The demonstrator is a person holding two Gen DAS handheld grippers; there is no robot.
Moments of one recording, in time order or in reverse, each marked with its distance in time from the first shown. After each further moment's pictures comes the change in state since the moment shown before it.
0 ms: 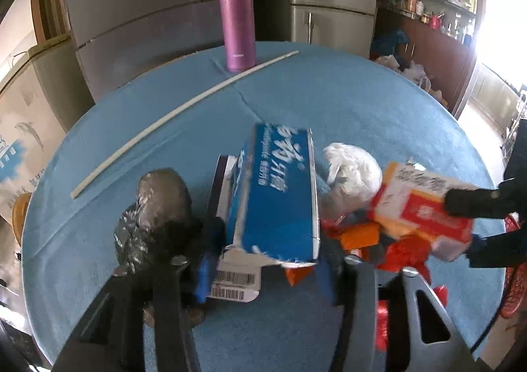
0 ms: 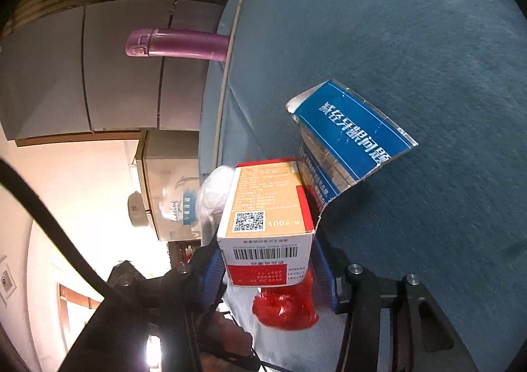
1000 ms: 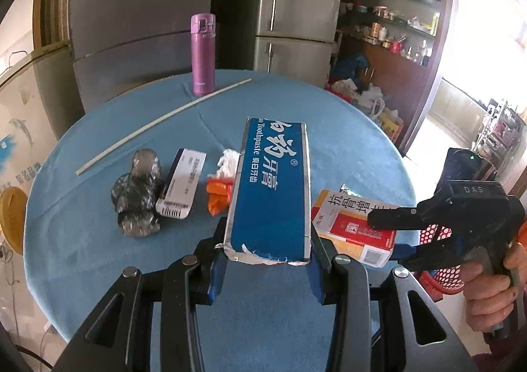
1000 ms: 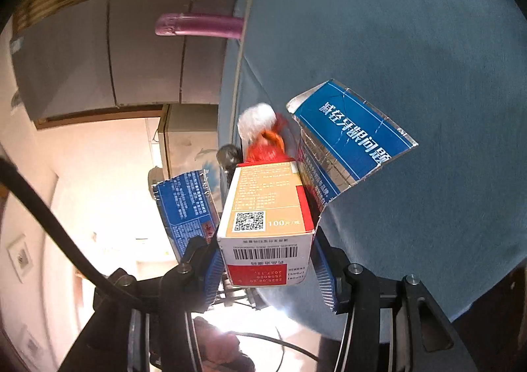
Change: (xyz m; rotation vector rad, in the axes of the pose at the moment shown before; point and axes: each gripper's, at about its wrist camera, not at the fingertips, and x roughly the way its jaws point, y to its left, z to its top) left arm -0.124 -0.055 -0.057 -0.021 -0.101 -0.137; right arm -0.040 -0.016 -0.051 -0.023 0.114 0.094
